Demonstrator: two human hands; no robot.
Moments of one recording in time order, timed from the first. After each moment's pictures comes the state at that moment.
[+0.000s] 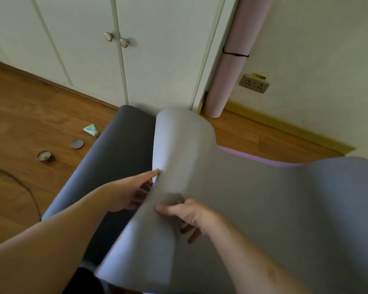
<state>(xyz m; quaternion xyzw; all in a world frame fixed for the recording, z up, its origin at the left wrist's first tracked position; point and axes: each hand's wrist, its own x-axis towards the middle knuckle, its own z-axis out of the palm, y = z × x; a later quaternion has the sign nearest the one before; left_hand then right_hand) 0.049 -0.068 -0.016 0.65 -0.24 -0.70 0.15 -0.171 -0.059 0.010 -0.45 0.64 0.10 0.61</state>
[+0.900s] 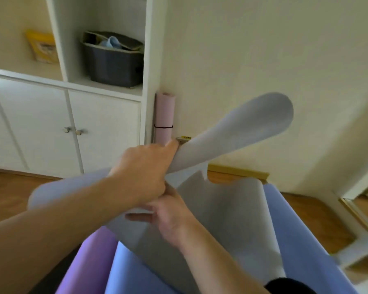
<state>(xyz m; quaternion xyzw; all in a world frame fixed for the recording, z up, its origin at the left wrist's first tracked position) -0.124 0.019 0.341 0.55 -0.82 0.06 0.13 -0.226 0.035 0.249 -0.48 0.41 -0.41 0.67</state>
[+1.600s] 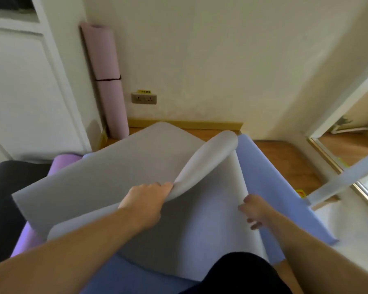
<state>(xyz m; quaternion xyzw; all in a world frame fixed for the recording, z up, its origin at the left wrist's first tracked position) -0.270 -0.059 0.116 0.46 -0.88 -0.07 -0.08 -0.614 -0.009 0.062 -0.31 0.88 -0.06 0.37</state>
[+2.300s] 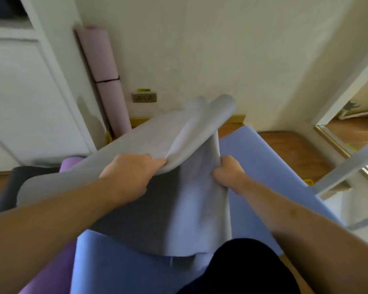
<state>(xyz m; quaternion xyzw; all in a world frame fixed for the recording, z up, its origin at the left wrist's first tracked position) -0.255 -0.084 0.168 0.42 -0.90 0.02 -0.09 -0.546 -0.069 0.086 -0.46 0.80 -0.21 0.33</state>
